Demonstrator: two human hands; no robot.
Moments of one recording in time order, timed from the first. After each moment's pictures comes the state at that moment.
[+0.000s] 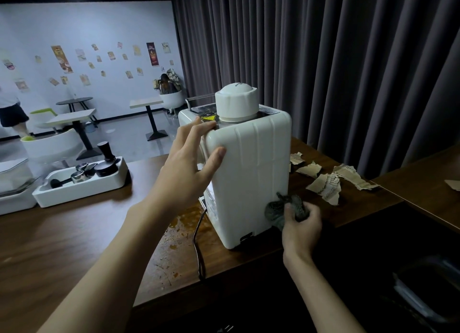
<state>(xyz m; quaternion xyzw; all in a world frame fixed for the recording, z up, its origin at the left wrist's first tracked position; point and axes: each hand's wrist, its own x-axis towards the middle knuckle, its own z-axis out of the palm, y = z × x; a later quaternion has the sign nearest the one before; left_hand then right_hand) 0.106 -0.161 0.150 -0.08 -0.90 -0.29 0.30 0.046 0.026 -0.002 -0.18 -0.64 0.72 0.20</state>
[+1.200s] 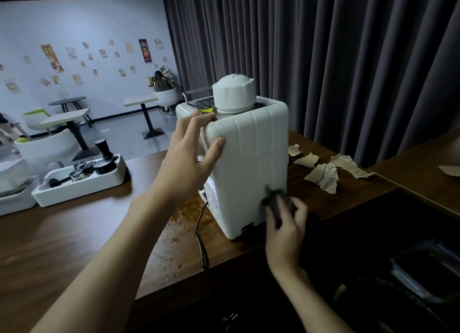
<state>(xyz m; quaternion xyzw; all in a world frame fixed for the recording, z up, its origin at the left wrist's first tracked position) 0.104 -0.160 0.150 -0.09 -0.90 -0.31 0.30 0.079 0.011 -0.035 0.06 -0.78 0.50 0.36</state>
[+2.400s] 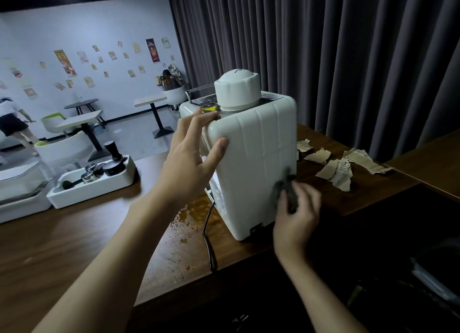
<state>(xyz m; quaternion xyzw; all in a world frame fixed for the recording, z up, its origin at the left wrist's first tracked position) 0.110 -0.159 0.156 -0.09 -0.91 -0.29 0.30 0.066 0.000 -0.006 0.00 -0.70 0.59 0.40</state>
